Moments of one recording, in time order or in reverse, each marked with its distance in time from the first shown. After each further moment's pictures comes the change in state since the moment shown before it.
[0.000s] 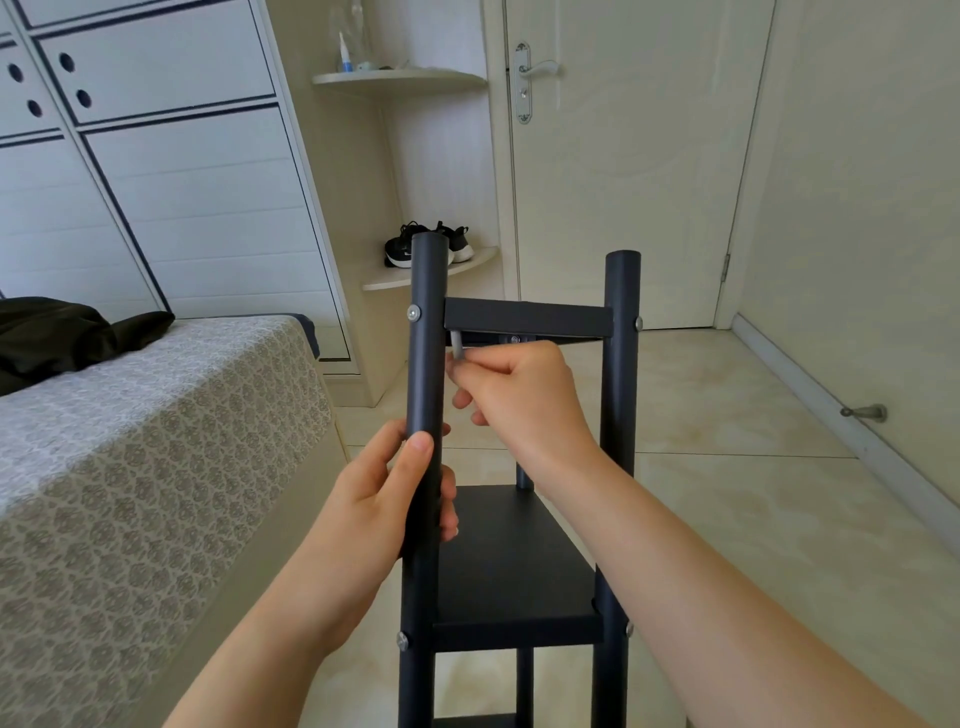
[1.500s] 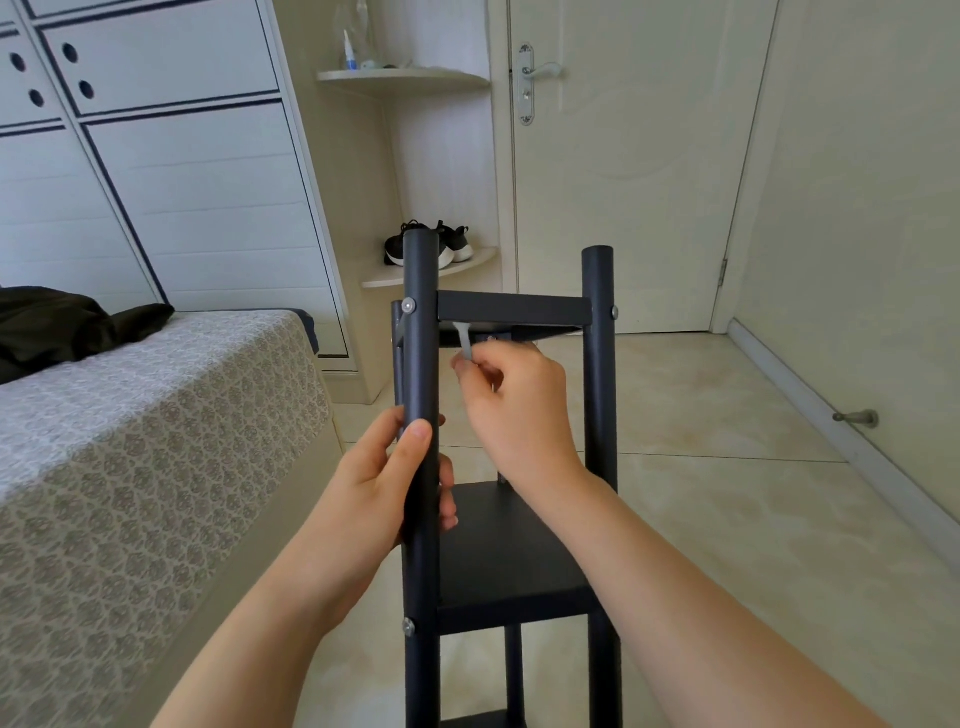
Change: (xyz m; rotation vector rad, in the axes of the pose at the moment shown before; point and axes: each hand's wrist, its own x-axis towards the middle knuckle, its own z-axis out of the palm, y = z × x) left_hand 0.002 0.001 -0.003 -0.035 0.011 -0.028; right_hand 0.004 0.025 0.013 -0.246 0.142 -0.364
